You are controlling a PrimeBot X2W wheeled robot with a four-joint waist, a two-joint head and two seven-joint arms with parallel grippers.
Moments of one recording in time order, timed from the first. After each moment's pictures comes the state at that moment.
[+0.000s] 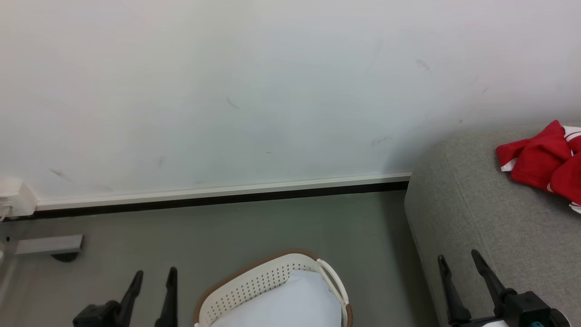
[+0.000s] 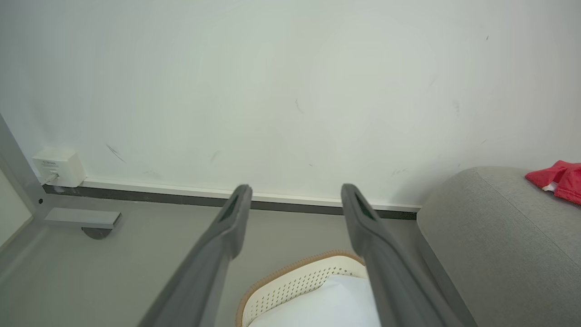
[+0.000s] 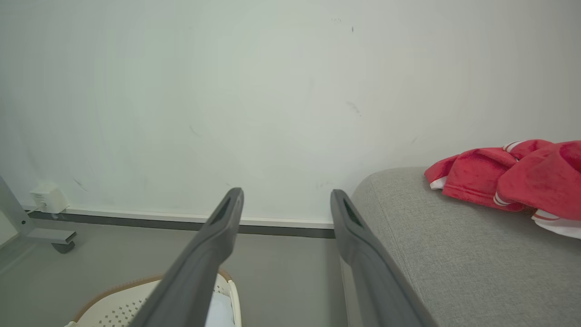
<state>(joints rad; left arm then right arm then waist) -0.01 0.22 -0.18 0.24 -0.42 0.06 -0.26 -0.08 -0.05 0.09 0.31 0.16 0.13 -0.26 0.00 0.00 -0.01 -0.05</state>
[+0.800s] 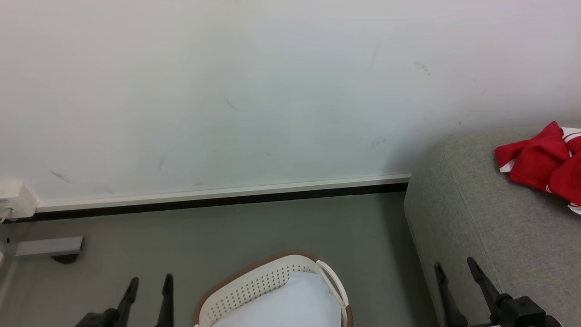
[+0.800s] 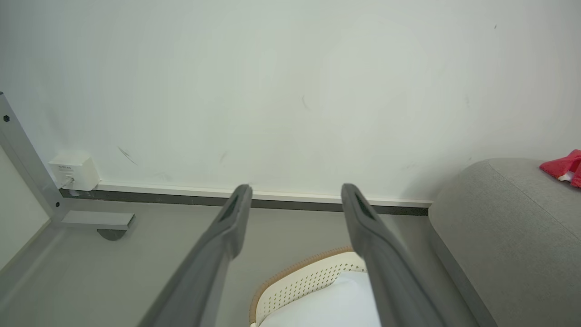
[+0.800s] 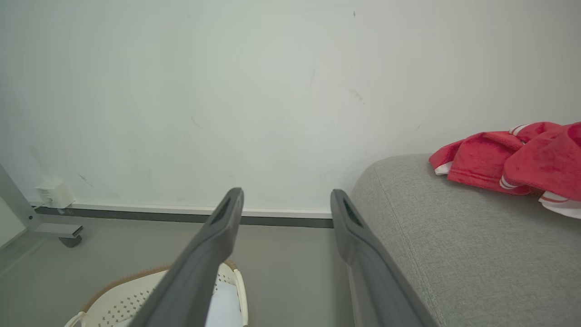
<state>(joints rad) 0.01 0.15 -0.07 0.27 -0.27 0.00 -0.26 -0.07 -0.05 0.11 0.35 0.19 0.13 -0.26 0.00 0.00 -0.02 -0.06</state>
